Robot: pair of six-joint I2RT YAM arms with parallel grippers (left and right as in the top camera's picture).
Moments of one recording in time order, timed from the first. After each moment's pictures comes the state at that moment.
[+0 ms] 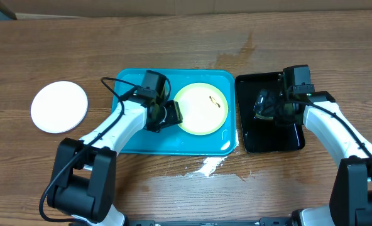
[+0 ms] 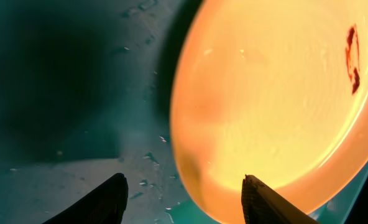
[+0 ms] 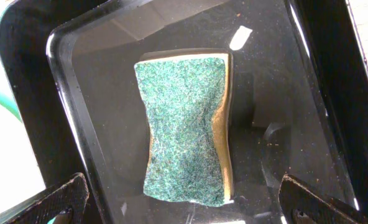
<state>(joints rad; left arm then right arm) -0.32 1.77 1.07 -0.57 0.26 -0.57 0.08 1.64 1.01 -0.56 -0.09 0.38</state>
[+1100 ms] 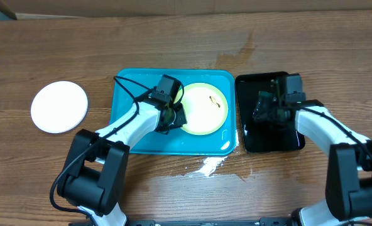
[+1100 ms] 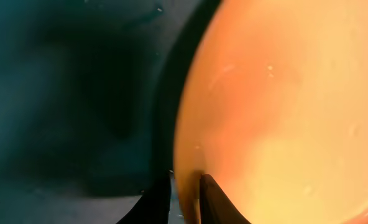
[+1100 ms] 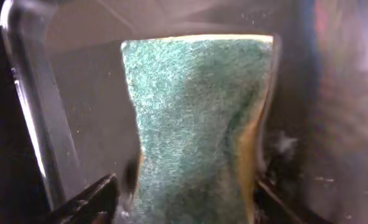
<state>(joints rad) -0.39 1.84 1.07 -0.51 0.11 -0.61 0.12 1.73 0.90 -0.34 -0.08 0.36</state>
